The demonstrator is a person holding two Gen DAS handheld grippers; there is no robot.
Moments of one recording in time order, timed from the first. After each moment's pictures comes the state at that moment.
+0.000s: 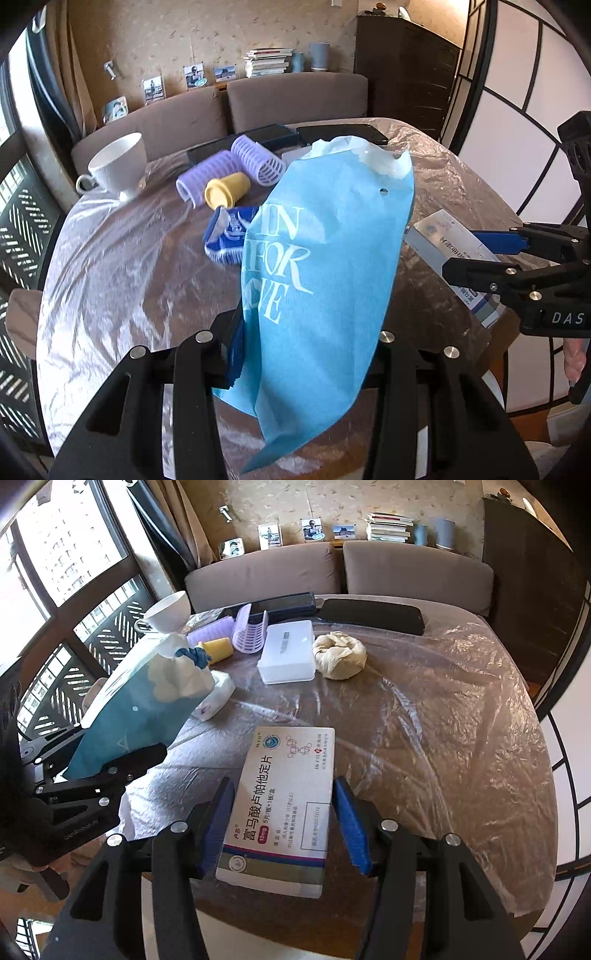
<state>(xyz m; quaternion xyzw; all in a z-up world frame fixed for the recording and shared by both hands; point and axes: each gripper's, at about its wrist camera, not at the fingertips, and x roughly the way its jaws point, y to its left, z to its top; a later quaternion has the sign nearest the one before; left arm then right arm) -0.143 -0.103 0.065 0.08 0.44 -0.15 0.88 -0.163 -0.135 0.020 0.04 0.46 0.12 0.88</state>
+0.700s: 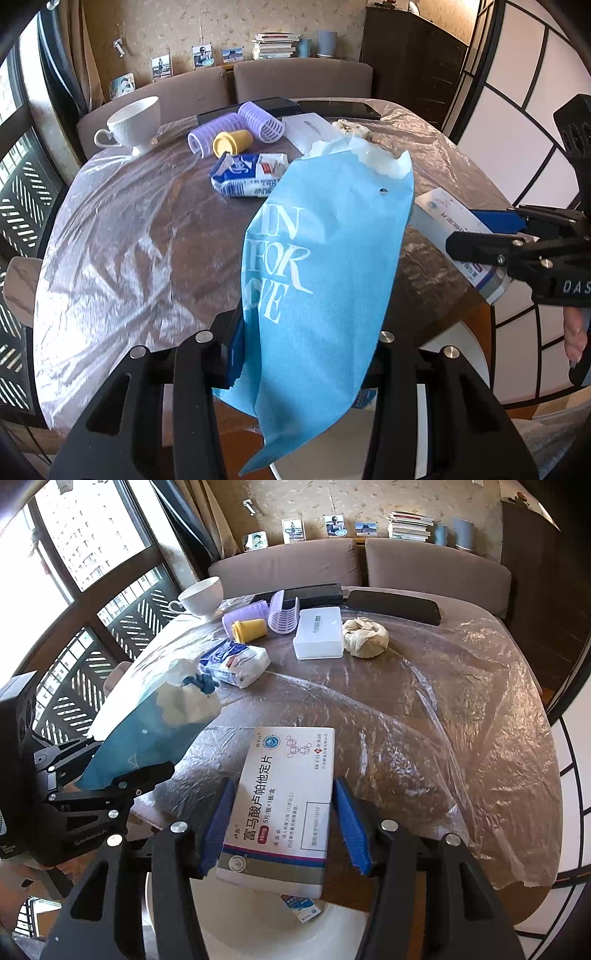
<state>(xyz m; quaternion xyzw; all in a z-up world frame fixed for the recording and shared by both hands) -0.195 -0.091 0.065 0.05 0.47 -0.15 0.87 -0.203 -0.129 0.026 0.03 0.47 0.16 0.87</state>
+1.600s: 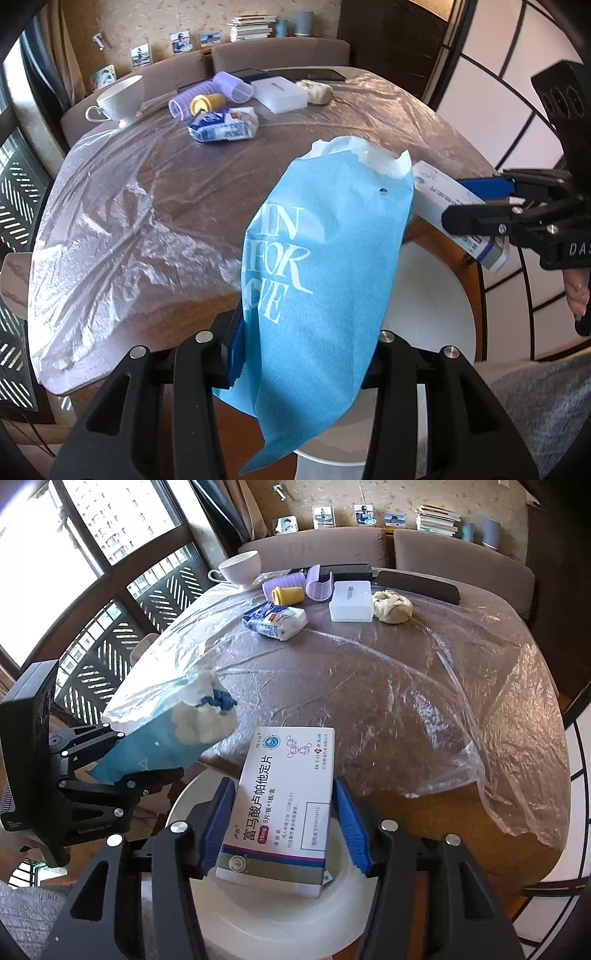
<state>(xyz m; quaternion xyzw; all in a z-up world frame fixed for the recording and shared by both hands) -0.256 -0.099 0.060 0.08 0.50 -0.18 0.84 -0.255 -0.125 0.022 0.02 0.49 0.21 0.85</state>
